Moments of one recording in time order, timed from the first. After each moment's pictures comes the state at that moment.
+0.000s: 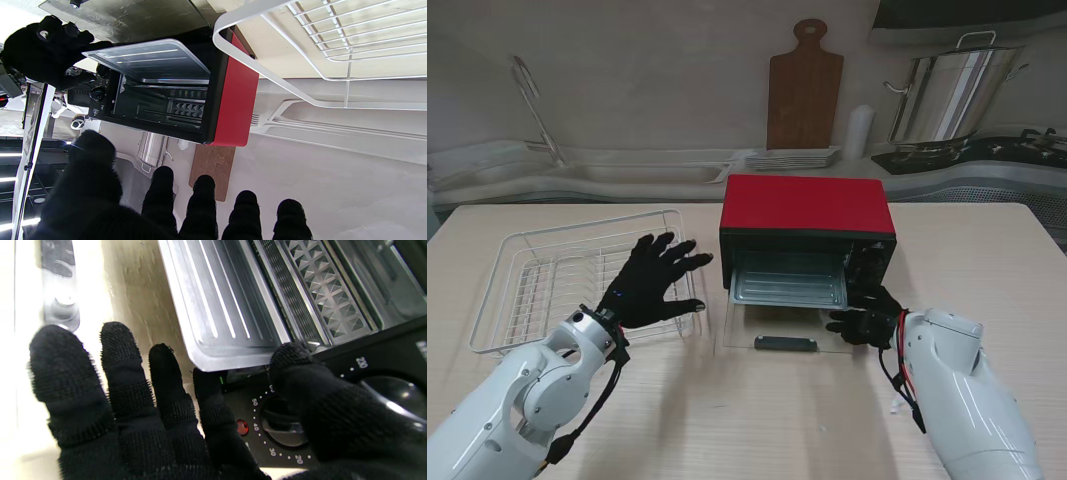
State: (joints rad) left arm 1.59 -1.06 -1.27 -1.75 0.94 -0.24 0.04; right arm -1.47 -1.33 1.54 -1.47 0.69 0.74 -0.20; left_hand 0.69 -0.09 0.08 -0.03 0.20 0.04 0.26 0.29 0.23 0.13 0.11 0.31 0.05 0.20 0.06 0.37 -0.07 0.27 0.11 0.39; right_hand 0.42 -0.57 1.02 -0.11 0.62 0.26 0.56 0.19 0.94 0.37 0.58 0.31 1.10 0.38 0.45 0.21 1.03 0.47 1.37 0.06
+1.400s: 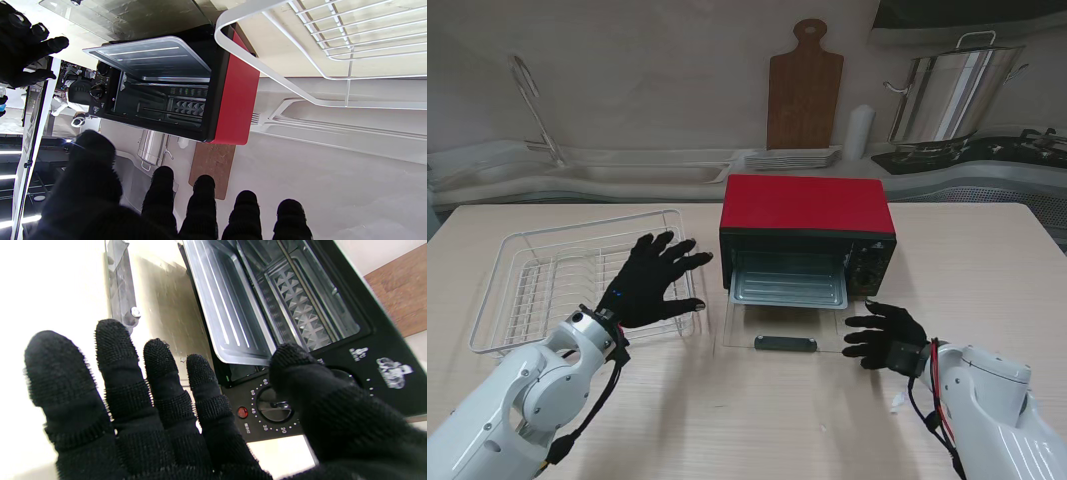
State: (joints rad) left arm 1.60 -1.06 -1.27 -1.76 0.93 -0.24 0.04; right arm -1.70 -1.26 1.63 -1.67 0.68 0.70 -0.02; left_hand 0.69 -0.09 0.08 -0.03 0.20 0.04 0.26 0.29 0.23 0.13 0.11 0.31 0.05 0.20 0.06 0.37 -0.07 0.27 0.11 0.39; right_hand 0.42 -0.57 1.02 -0.11 0.79 0.29 0.51 0.31 1.03 0.39 0.56 0.30 1.13 0.40 0.49 0.21 0.98 0.52 1.40 0.06
